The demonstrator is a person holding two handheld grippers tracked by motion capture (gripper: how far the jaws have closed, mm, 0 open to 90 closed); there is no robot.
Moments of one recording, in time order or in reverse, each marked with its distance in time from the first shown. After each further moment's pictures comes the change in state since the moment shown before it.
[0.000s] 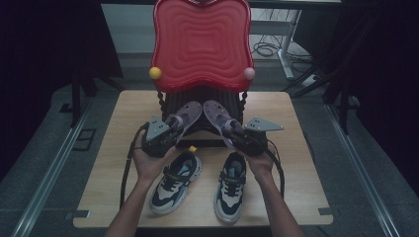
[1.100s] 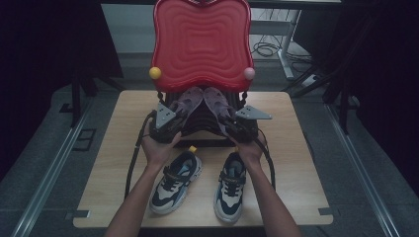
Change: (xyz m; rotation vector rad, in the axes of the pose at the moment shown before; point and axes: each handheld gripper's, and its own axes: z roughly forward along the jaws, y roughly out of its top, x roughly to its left) left arm 0.012 0.016 0.038 -0.075 0.080 0.026; right arm -0.009 0.017 0.037 -0.027 -0.131 -0.003
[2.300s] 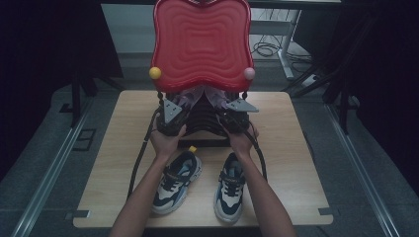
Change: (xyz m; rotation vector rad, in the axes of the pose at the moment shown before) left arm 0.005 -0.009 0.040 -0.039 0.072 0.027; right arm -0.009 0.001 0.044 0.004 -0.124 -0.048
